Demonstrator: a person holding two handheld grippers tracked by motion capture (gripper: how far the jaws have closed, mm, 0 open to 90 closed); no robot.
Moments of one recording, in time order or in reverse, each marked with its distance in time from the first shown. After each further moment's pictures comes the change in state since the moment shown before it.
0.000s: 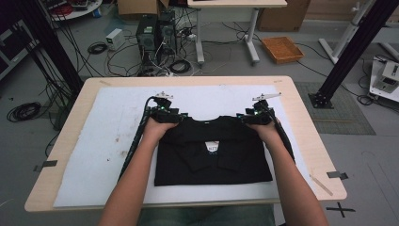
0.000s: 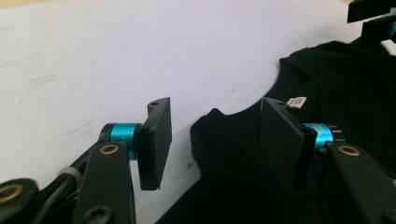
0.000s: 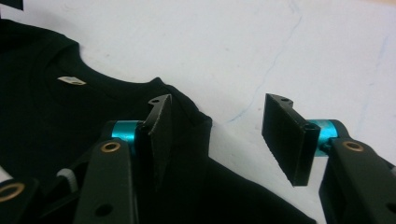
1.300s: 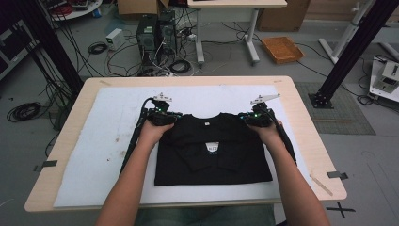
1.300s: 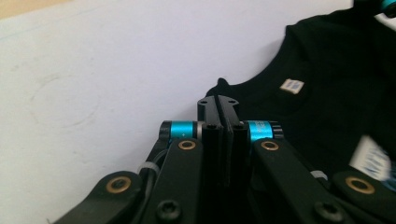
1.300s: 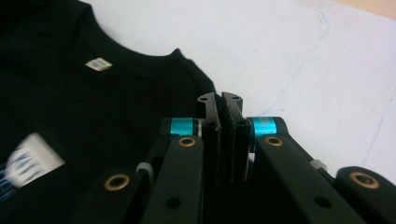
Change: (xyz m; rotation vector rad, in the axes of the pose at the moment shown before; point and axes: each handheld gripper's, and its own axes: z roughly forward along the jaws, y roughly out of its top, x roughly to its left) left arm -0.010 -0.009 -0.035 -0.037 -0.037 0.075; right arm 0.015 0.000 -0.016 0.007 0.049 -0.118
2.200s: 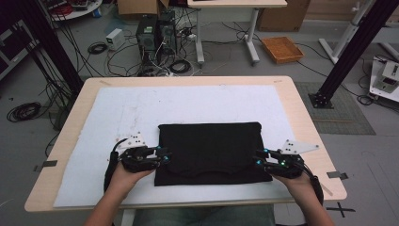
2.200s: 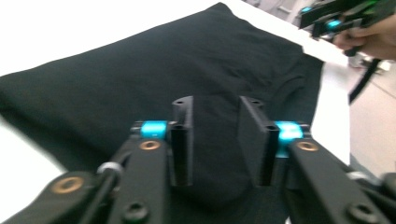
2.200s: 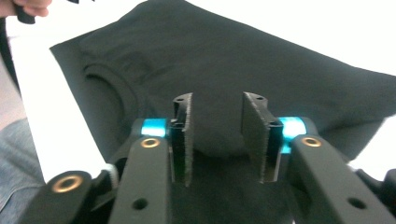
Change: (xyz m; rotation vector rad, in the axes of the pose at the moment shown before) left arm -0.049 -0.099 -0.090 -0.130 -0.188 0.046; right arm 0.067 -0.112 -0.105 -0.183 0.160 -0.075
